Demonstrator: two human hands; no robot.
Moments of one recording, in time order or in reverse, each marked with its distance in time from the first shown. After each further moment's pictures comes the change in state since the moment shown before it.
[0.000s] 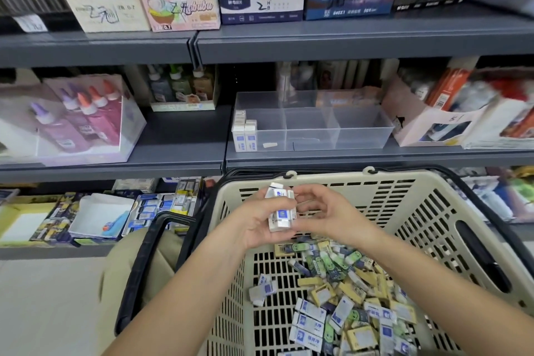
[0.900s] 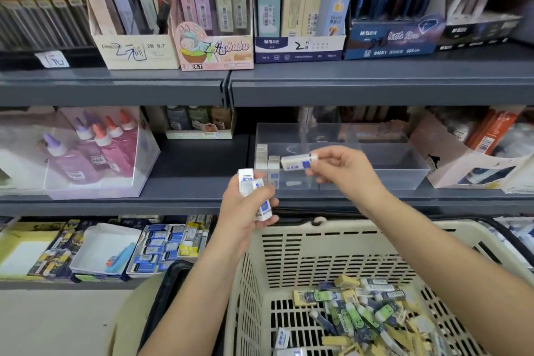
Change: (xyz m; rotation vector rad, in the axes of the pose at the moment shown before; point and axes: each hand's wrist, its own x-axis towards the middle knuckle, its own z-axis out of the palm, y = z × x) left_hand 0.013 0.067 -0.047 -0.018 0.196 0.554; right_hand 0.112 -0.064 -0.030 0.158 0.351 -0.086
